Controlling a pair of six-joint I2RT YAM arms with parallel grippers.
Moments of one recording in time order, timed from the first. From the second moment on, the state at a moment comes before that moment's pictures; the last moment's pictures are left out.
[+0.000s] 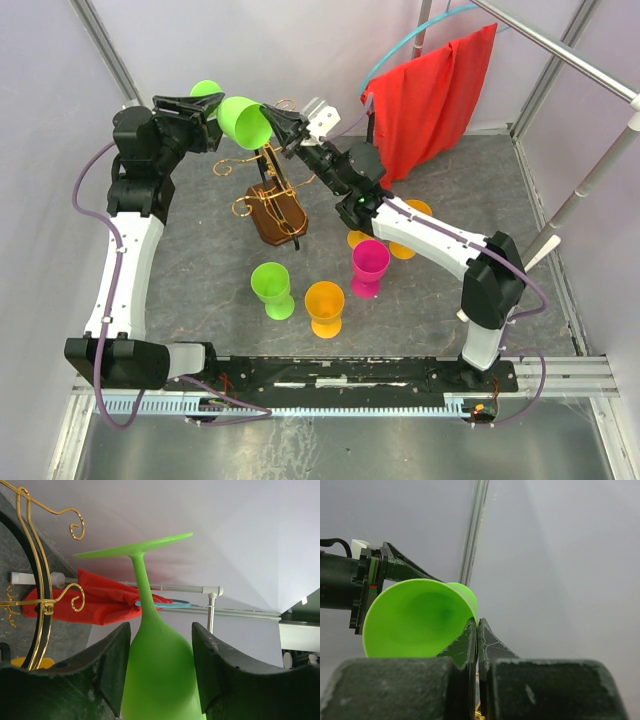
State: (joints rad) left arm -0.03 1.28 1.47 -0.29 0.25 -1.50; right arm 0.84 1.81 1.59 0.81 -0.07 -0.21
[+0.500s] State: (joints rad) left arm -0.02 1.28 1.45 -0.27 0.22 -1.52; right arm 0.86 1.81 1.58 0.82 -0.07 -0.26
